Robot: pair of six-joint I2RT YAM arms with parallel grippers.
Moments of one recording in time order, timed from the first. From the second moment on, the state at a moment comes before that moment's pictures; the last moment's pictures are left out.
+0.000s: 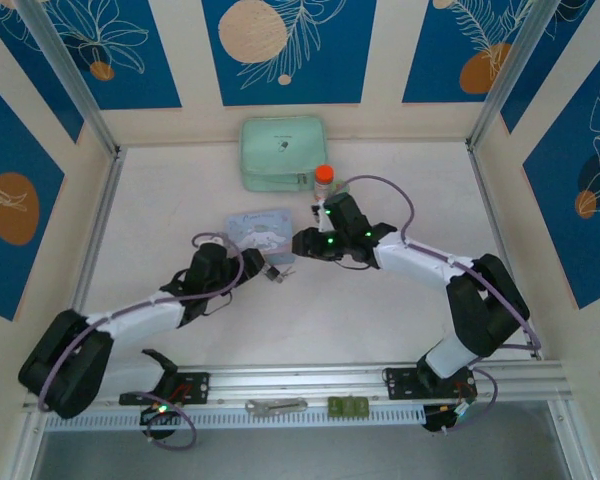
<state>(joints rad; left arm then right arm) -0.55 1.19 0.42 0.19 0.05 -0.98 0.67 1.56 1.01 -0.26 -0.34 0.63</state>
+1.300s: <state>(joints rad) -0.26 1.01 0.33 0.12 0.11 -0.97 0.99 2.03 1.32 -0.41 0.24 0.03</state>
